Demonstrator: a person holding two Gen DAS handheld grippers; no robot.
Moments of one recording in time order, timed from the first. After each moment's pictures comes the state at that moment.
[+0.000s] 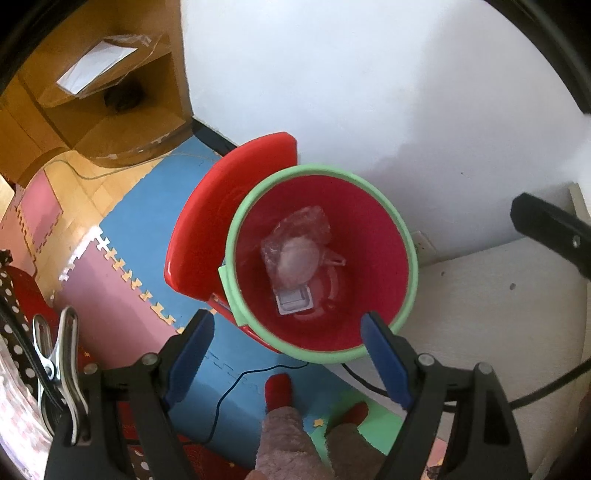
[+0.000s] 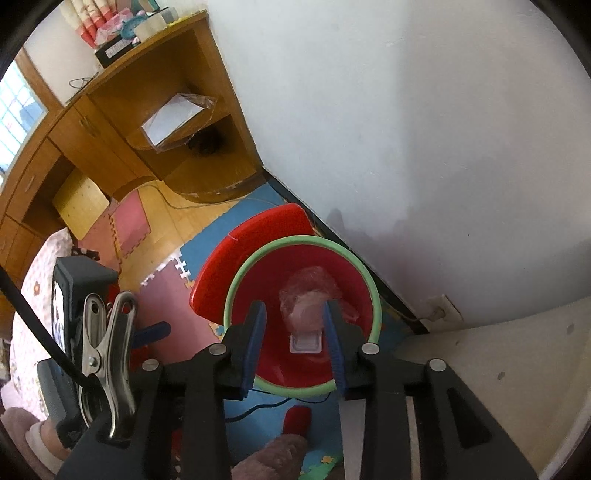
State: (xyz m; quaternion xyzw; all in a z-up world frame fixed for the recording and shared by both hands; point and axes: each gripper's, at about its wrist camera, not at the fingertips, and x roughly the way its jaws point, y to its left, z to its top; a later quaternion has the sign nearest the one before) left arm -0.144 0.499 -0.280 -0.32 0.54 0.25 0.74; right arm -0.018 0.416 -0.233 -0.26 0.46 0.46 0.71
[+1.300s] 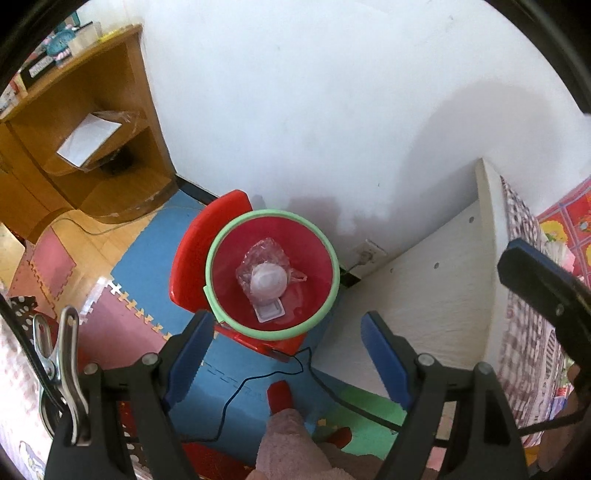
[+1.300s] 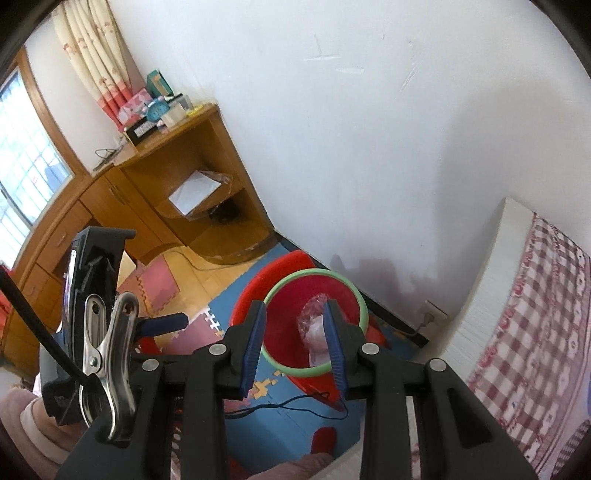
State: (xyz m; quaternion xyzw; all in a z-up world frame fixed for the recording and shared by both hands) left arm -0.150 0.414 -0.127 -0.24 0.50 0.24 0.79; right arm -0.061 0.266 -0.114 -0.14 0.39 0.50 0.77
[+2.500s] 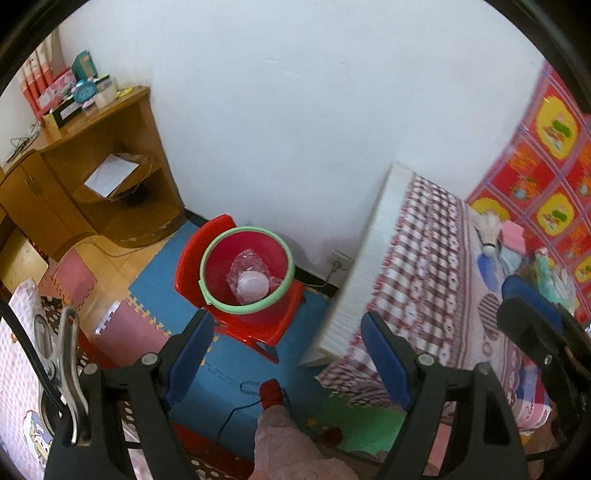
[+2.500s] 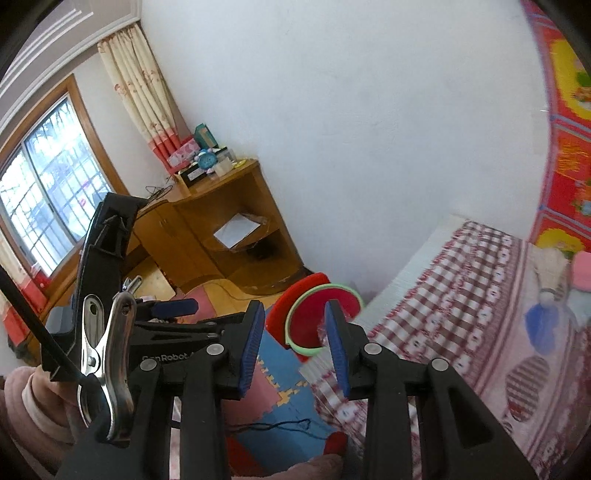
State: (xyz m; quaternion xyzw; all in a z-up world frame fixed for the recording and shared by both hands) left arm -0.203 0.249 0.003 -0.19 0.45 0.26 0.83; right arm -0.117 0.058 -0.030 -0.07 0.31 0.56 0.77
